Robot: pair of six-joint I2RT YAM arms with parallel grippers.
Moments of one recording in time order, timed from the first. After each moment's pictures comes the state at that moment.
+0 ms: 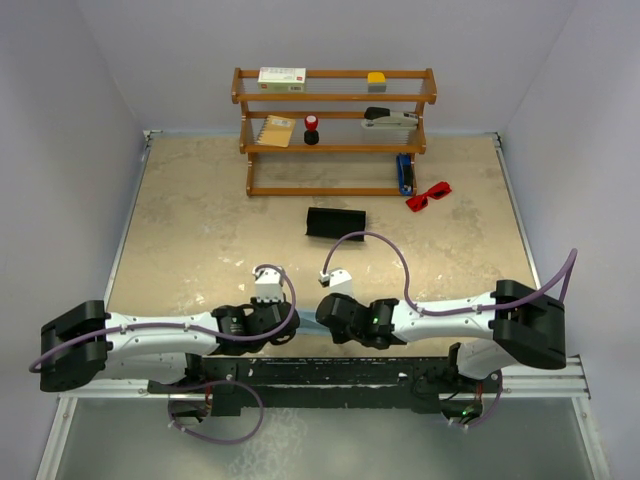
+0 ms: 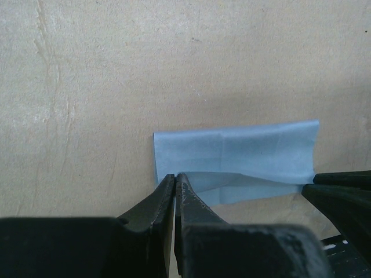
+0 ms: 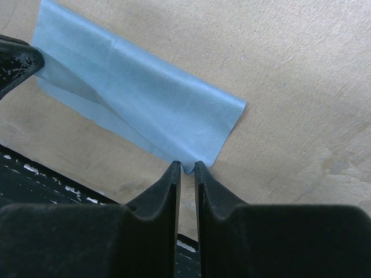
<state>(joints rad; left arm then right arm) -1.25 1.12 0.44 -0.30 -0.61 -1.08 1.30 1.43 0.69 -0.29 0.38 0.80</state>
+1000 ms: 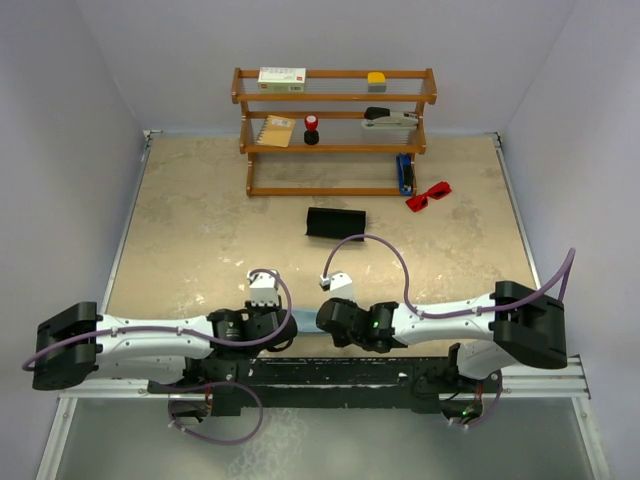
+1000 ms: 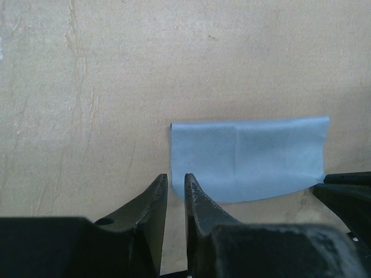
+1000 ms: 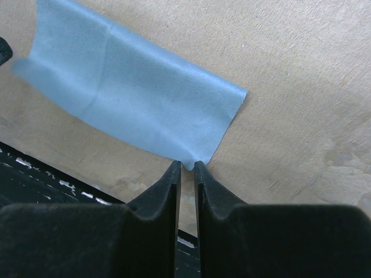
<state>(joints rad) -1.31 1.07 0.44 -0.40 -0.68 -1.14 1.32 1.43 0.68 -0.30 0.40 0.82</state>
